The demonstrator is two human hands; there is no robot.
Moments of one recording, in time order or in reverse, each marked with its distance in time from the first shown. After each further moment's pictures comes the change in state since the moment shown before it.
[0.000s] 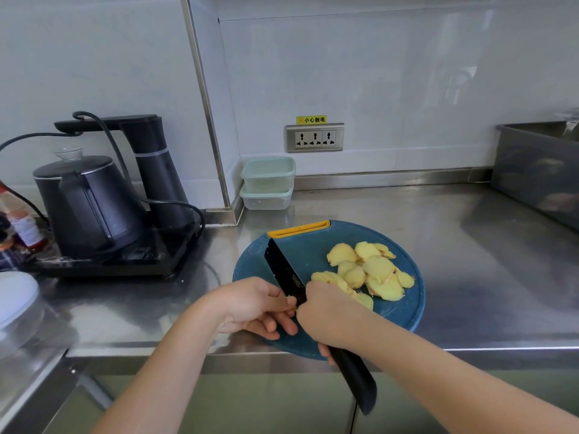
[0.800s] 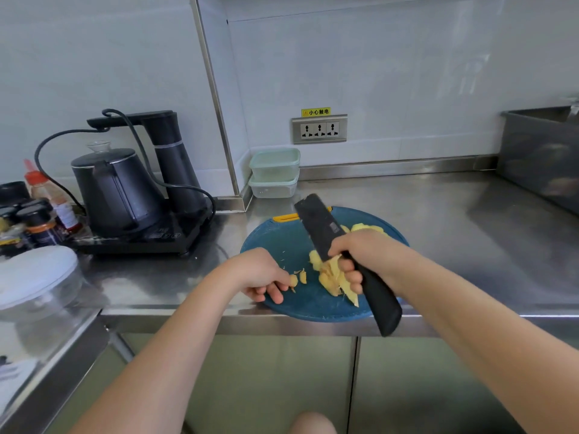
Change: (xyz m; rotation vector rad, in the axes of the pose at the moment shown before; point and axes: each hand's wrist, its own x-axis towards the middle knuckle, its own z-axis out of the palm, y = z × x) left_hand -0.014 0.021 0.024 0.397 0.288 -0.159; right_hand -0.020 0.042 -0.050 0.688 0.005 -0.067
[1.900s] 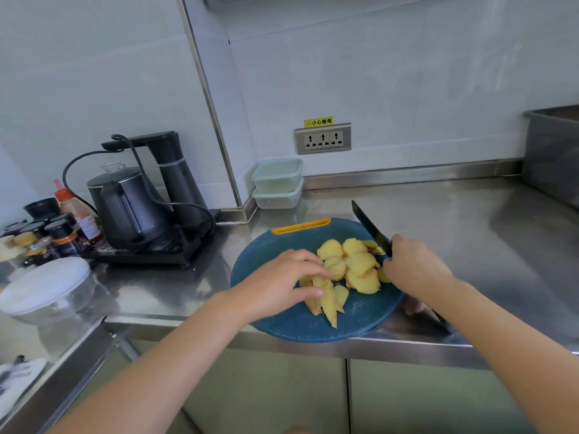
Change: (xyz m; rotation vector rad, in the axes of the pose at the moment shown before) left_hand 0.004 0.031 0.037 0.496 0.259 0.706; right_hand 0.062 0.046 -0.099 -0.889 0.433 -0.210
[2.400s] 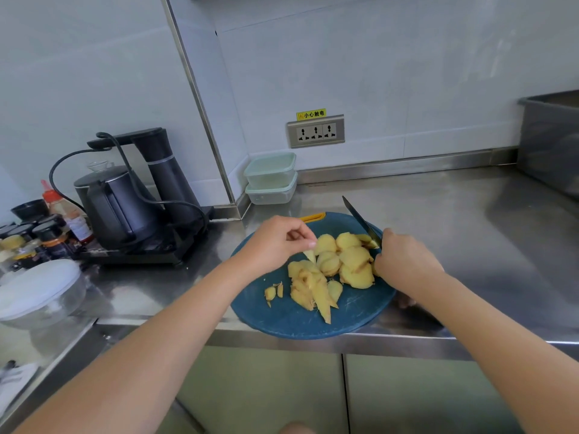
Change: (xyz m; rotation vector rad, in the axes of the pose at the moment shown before) left_hand 0.041 -0.005 -0.019 -0.290 0.222 -0.147; right_hand -0.002 -0.003 0.004 -0.046 -0.002 -0.008
